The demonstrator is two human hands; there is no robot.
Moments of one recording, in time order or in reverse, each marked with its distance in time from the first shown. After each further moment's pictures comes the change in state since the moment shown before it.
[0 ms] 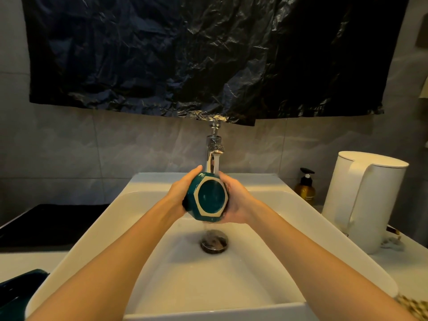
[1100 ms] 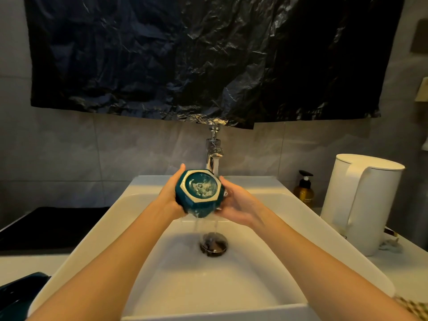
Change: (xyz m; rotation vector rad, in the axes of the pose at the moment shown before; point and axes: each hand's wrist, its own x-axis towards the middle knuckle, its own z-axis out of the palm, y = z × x) left_hand -0.013 0.011 -0.008 -0.377 -0.032 -0.164; right_hand -0.001 0.003 -0.009 0.215 -0.186 -0.155
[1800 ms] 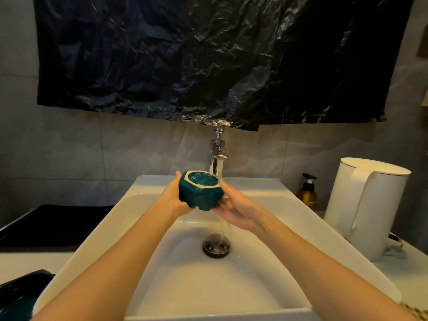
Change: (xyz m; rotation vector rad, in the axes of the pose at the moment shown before) left_hand 0.005 0.004 -0.001 -0.179 0.067 -0.001; right_hand -0.003 0.006 0.005 -0.025 -0.055 -0.077
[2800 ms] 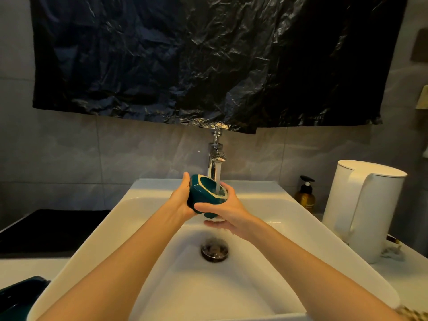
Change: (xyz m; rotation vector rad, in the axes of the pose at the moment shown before) left_hand 0.005 -0.011 0.012 0.136 -0.049 0.038; right_hand 0.006 0.014 -0.003 -0.527 0.177 -0.135
